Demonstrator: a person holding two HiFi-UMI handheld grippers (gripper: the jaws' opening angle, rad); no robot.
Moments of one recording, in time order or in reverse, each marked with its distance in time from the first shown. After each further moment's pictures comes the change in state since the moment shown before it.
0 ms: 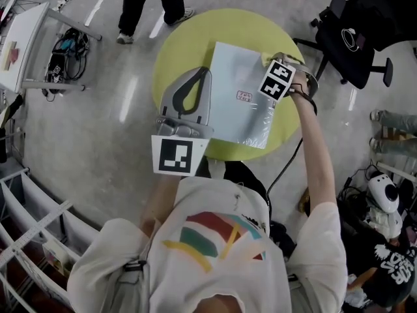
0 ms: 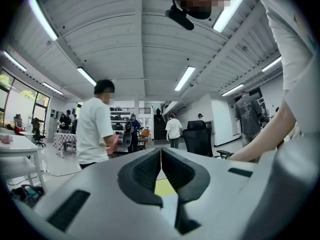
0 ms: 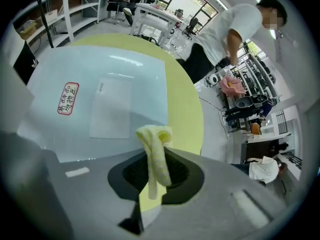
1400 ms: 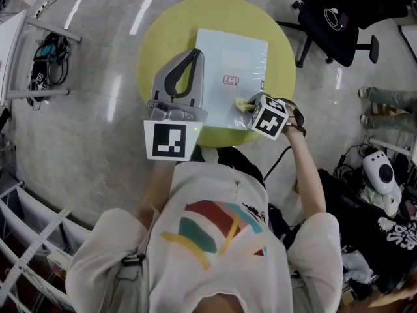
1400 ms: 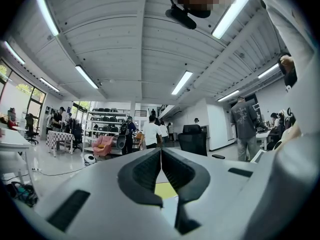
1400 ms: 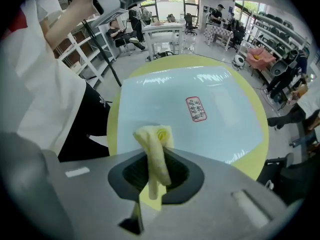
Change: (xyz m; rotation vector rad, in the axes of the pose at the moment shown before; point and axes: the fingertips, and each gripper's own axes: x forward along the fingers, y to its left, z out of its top) left arm 0.010 -0.008 0.003 -0.025 -0.050 -0.059; right arm -0.100 0.194 0.010 0.211 -0.139 0.527
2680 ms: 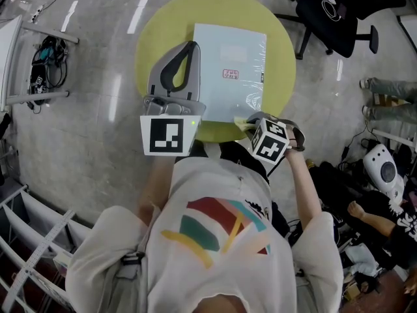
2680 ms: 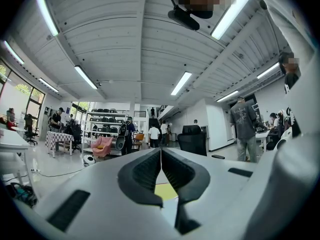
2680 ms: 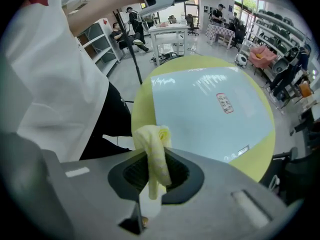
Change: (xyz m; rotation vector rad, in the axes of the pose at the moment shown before) left arm 0.001 0.001 0.003 0.007 -0.006 -0.011; right arm -0.001 0.079 -0.014 -0.006 -0.020 0.049
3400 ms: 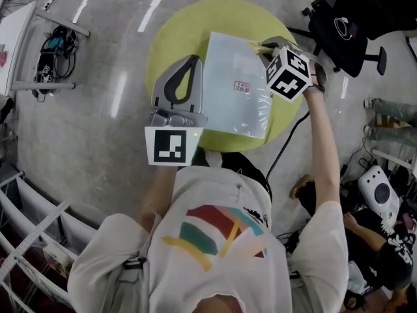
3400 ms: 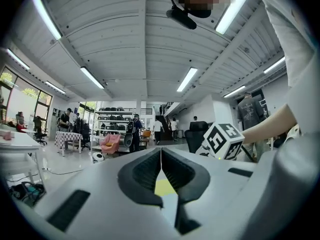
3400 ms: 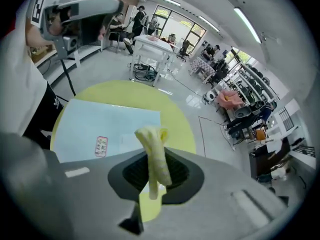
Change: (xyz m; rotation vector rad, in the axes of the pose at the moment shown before) left arm -0.013 0.021 -0.012 -0.001 0.036 0.087; right arm -0.105 -0.237 0.107 -0.207 -0.098 -0.498
